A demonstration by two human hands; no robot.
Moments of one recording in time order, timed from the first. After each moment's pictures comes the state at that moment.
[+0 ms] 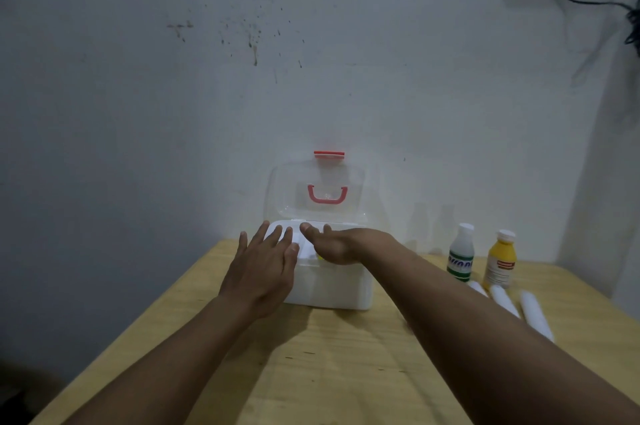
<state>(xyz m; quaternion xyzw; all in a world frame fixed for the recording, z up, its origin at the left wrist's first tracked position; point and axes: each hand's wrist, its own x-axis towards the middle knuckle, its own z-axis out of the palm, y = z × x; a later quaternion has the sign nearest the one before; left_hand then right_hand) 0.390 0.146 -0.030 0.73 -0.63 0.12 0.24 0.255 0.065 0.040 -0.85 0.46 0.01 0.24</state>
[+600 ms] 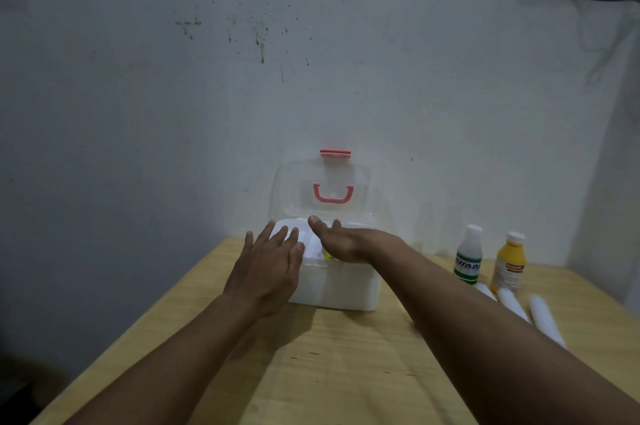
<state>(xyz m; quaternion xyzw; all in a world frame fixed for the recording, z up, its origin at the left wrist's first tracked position) 0.389 0.147 -0.027 0.73 -0.63 0.10 0.25 0.259 0.053 0.034 -0.84 0.46 -0.03 0.28</state>
